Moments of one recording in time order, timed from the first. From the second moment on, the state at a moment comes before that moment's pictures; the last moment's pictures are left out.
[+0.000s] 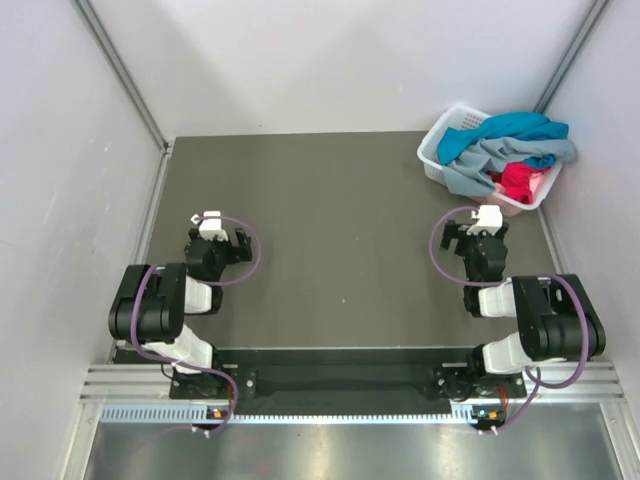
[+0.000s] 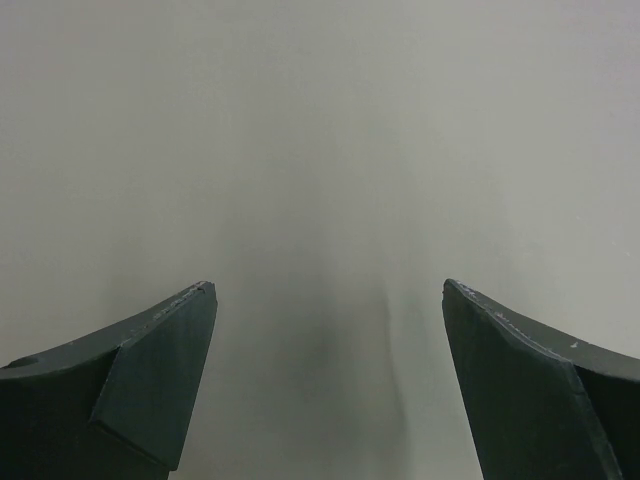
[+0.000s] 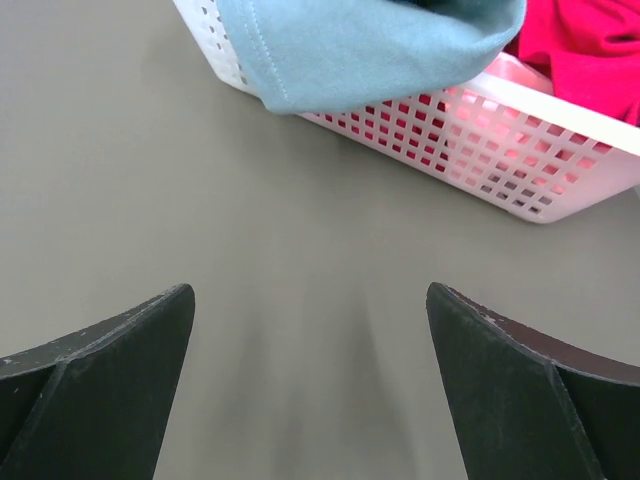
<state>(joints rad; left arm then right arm) 0.04 1.59 0.28 1.05 0.14 -0.08 0.03 1.45 0.23 1.10 0.12 -0.02</state>
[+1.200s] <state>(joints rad) 0.04 1.50 0.86 0.42 -0.03 -0.55 0.08 1.57 1.55 -0.10 0.50 0.19</state>
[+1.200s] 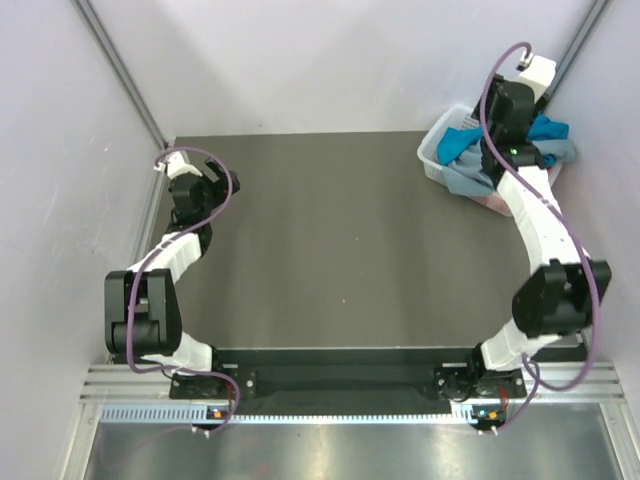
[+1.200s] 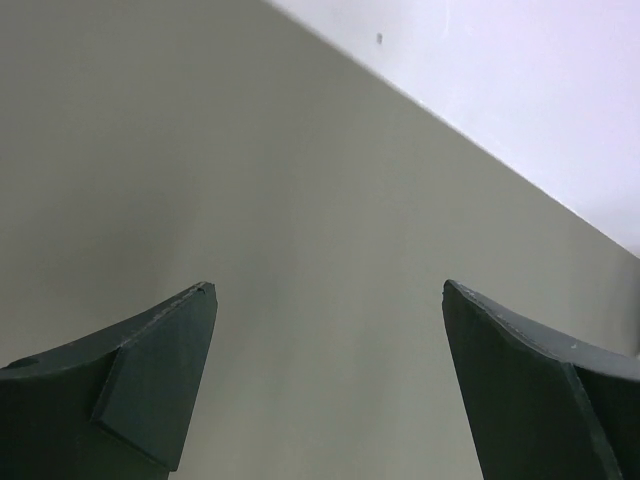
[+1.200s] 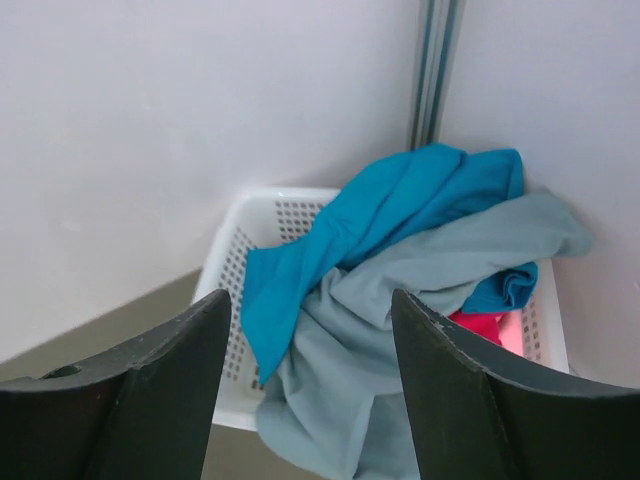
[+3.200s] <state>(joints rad) 0.04 1.11 0.86 -0.15 0.57 -0.67 -0.01 1.97 2.48 0.06 0.24 0.60</state>
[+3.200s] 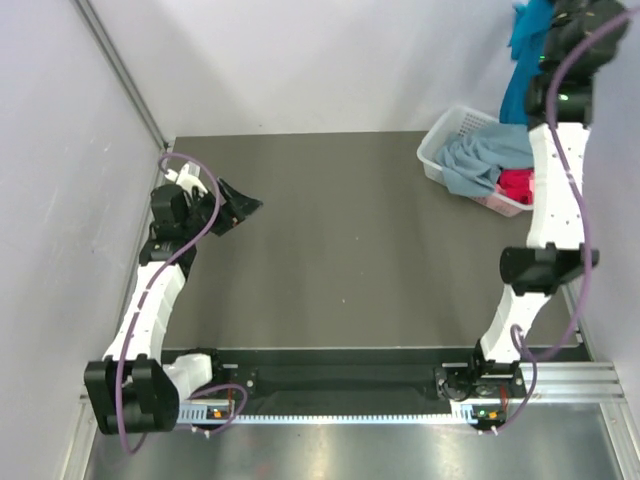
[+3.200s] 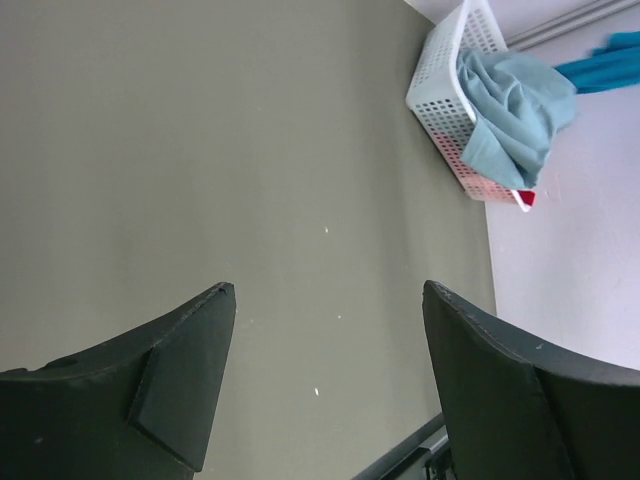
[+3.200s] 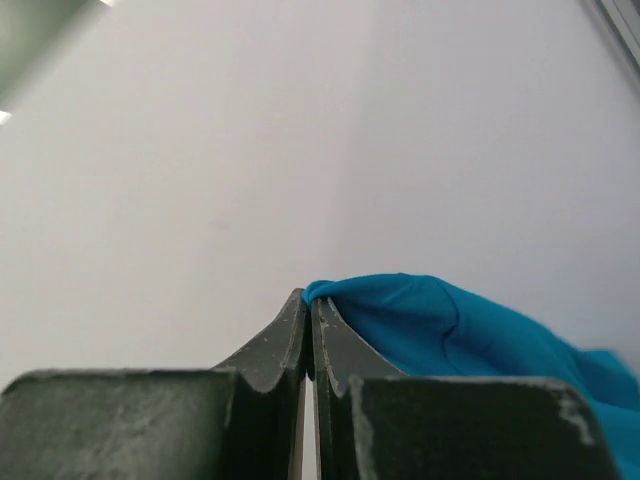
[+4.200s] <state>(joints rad) -0.04 0.96 0.95 -0.59 0.36 -0.63 0.74 1.09 1.28 -0.55 0.05 0.67</state>
